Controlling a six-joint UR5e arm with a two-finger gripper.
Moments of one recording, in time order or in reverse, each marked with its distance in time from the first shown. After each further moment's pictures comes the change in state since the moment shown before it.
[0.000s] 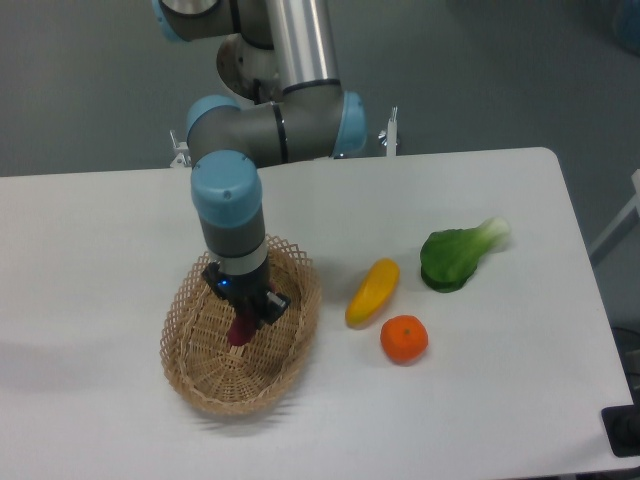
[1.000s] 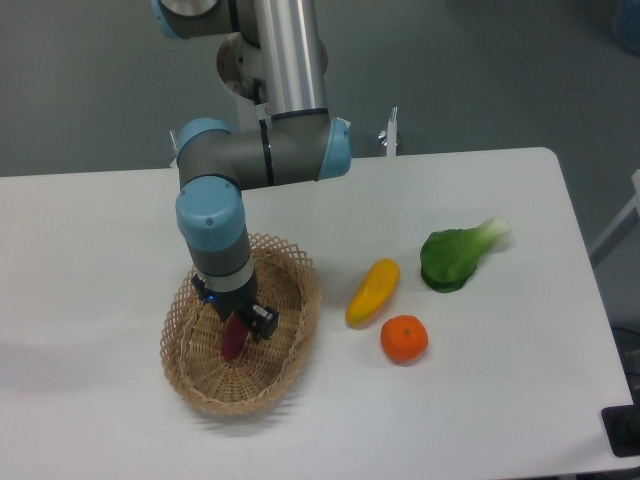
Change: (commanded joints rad) arm 0.000 0.023 0.035 0.031 0.045 0.000
